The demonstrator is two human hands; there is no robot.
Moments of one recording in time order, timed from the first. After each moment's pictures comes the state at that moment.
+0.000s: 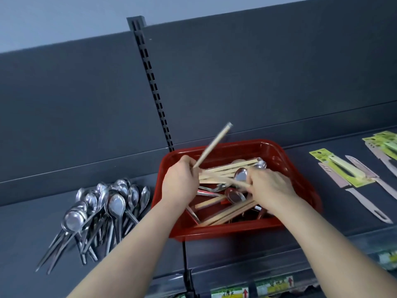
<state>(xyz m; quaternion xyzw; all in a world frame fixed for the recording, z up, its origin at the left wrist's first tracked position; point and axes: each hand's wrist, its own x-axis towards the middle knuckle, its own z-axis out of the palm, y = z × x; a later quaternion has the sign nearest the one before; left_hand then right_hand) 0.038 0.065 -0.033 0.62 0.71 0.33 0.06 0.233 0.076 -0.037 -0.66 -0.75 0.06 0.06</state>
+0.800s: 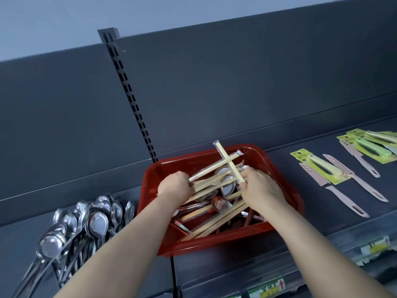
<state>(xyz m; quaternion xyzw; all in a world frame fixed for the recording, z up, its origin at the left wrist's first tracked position) 0.048 0.111 -0.046 0.65 0.75 0.07 0.09 0.246 0.081 -0.045 -0.71 -0.67 0.12 0.18</state>
